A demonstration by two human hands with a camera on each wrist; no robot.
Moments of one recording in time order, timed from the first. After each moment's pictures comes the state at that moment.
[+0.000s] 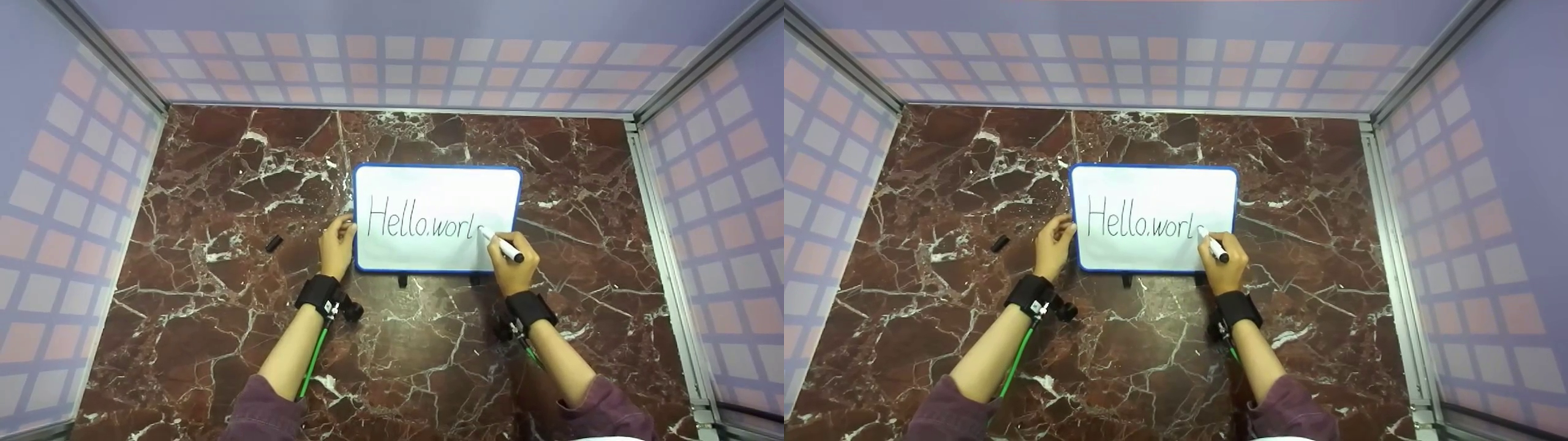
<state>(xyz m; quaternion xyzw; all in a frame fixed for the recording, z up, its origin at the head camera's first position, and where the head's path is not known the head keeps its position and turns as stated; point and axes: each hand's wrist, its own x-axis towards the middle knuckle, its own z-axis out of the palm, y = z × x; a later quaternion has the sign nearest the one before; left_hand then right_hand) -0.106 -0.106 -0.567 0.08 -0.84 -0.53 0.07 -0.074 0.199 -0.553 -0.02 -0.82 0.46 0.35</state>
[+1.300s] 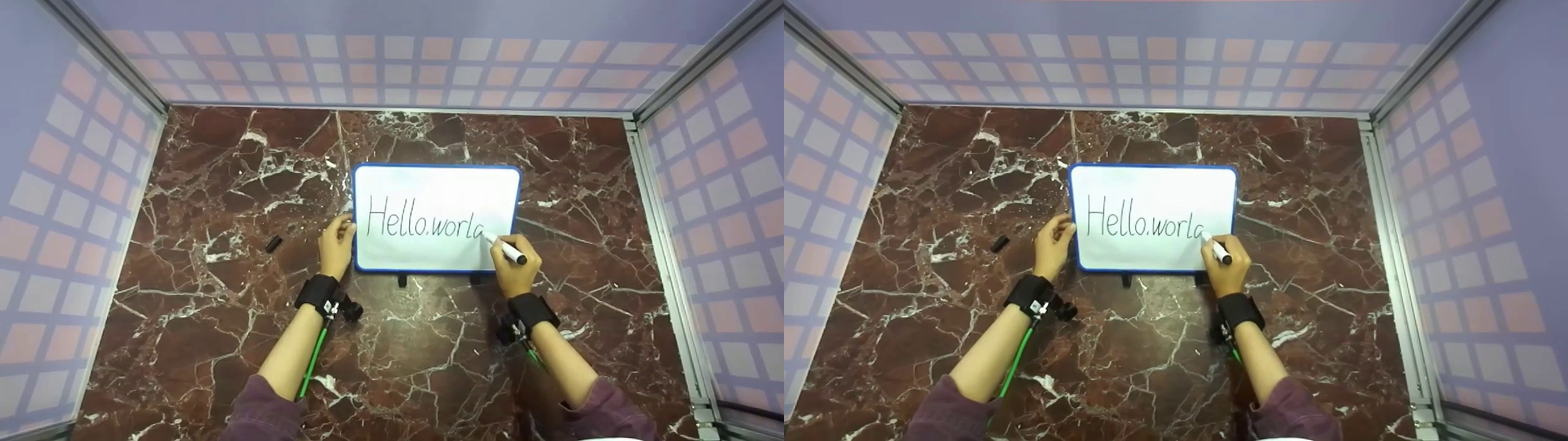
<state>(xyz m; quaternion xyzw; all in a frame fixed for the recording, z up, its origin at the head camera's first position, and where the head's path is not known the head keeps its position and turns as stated) -0.107 -0.106 -0.568 0.08 -0.84 -0.54 0.08 -0.072 0.204 -0.558 -0.03 -0.82 0.44 0.36</state>
